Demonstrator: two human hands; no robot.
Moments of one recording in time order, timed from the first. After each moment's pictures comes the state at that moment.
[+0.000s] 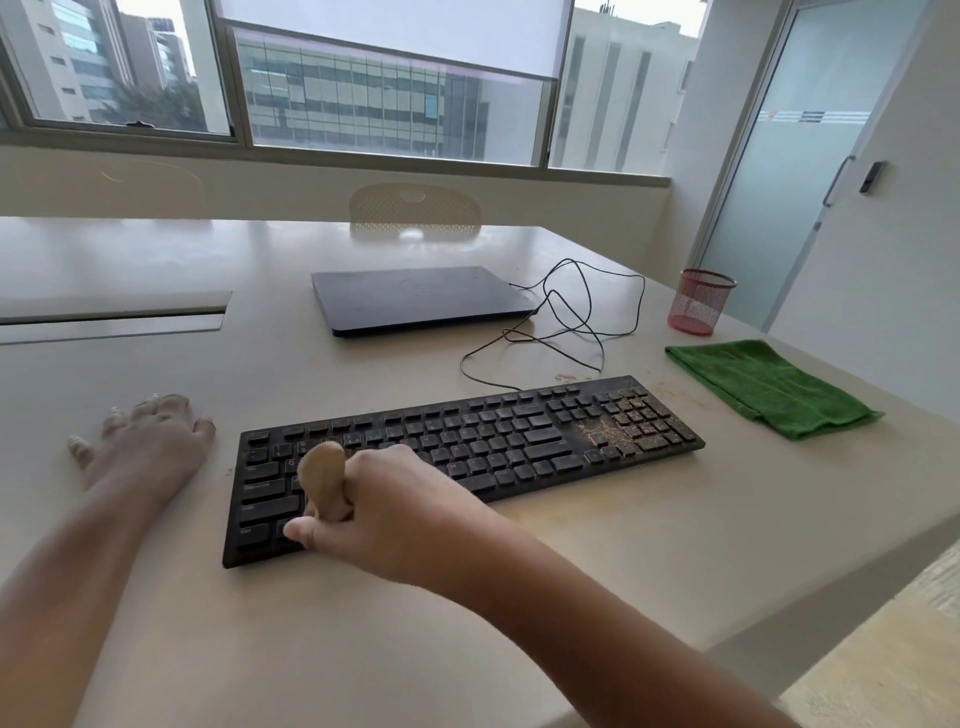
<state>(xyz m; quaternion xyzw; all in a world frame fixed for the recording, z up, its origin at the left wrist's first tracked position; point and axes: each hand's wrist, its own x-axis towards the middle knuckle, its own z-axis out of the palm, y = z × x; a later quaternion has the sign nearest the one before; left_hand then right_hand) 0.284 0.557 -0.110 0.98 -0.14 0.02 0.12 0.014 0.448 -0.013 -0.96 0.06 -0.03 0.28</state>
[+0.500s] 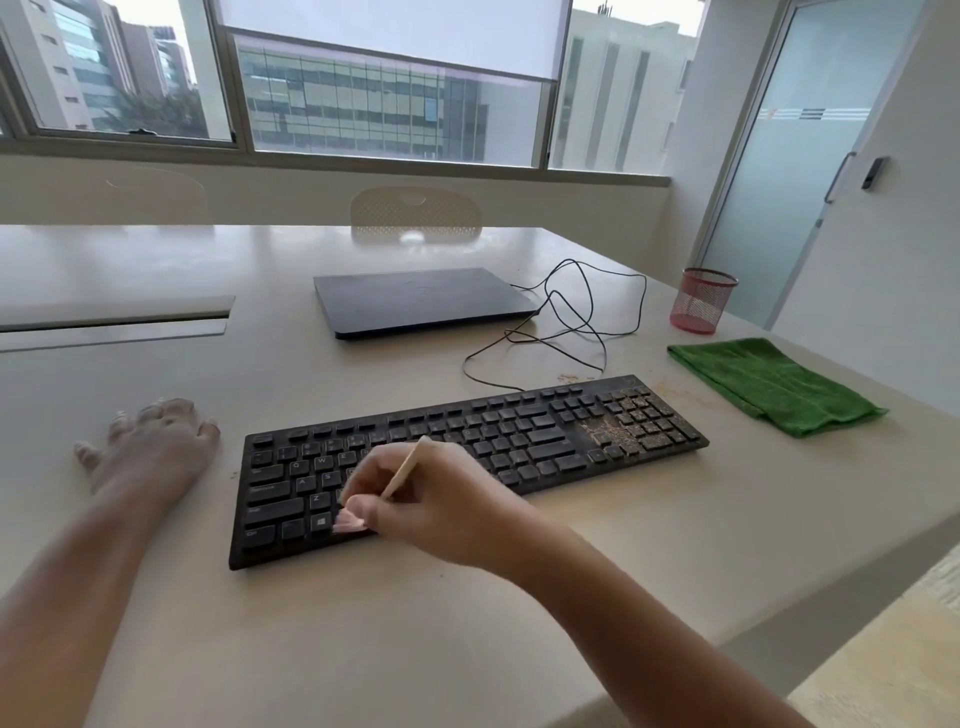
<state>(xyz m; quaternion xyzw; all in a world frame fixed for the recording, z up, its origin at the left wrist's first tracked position) 0.290 0.558 -0.110 0.98 -0.14 0.02 0.12 0.006 0.418 -0.028 -0.92 0.03 -0.11 0.39</state>
